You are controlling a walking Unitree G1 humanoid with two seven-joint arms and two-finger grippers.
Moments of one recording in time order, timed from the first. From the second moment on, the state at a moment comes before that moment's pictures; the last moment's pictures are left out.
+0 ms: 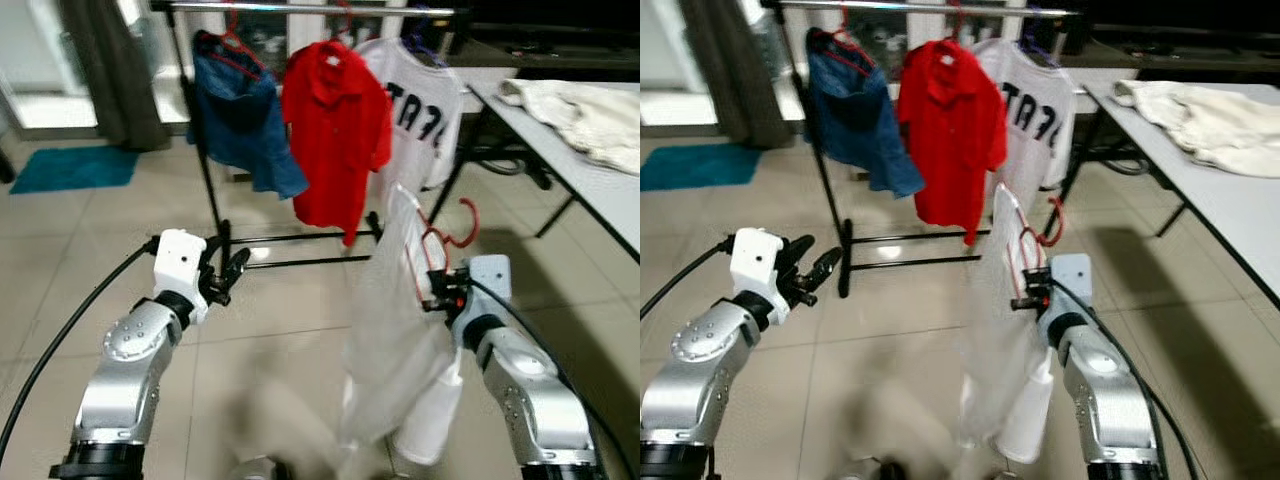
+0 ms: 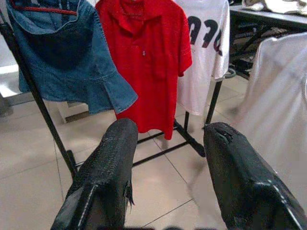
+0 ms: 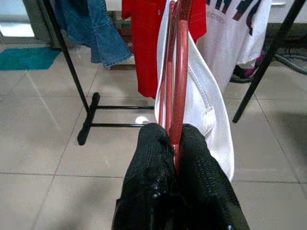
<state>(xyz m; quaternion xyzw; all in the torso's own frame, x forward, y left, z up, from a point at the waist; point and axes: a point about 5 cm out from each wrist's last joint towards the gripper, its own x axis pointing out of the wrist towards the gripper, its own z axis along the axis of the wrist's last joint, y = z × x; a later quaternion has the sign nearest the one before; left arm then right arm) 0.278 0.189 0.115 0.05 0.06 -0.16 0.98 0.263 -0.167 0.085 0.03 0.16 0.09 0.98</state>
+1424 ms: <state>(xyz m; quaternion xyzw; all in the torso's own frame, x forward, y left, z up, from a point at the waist) 0.294 0.151 0.125 0.03 0.04 -0.16 0.99 0.271 -0.173 0.092 0.04 0.13 0.03 0.99</state>
